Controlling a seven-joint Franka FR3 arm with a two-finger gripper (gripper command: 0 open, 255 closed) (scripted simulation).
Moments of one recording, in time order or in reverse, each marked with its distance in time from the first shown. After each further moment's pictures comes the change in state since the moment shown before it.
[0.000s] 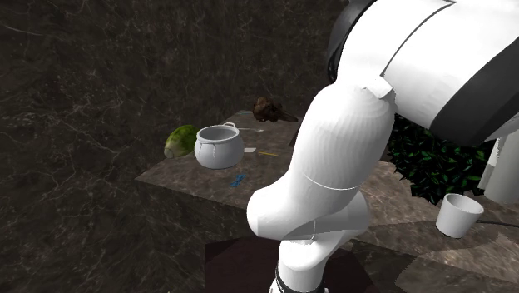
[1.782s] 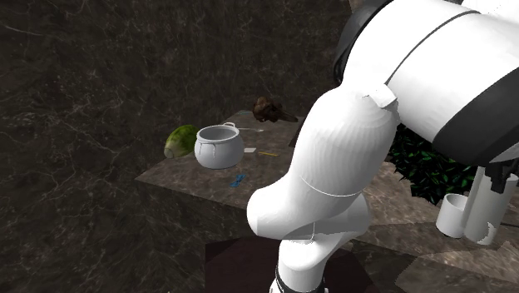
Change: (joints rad) arm -0.019 -0.041 -0.091 -0.354 -0.084 0.324 0.108
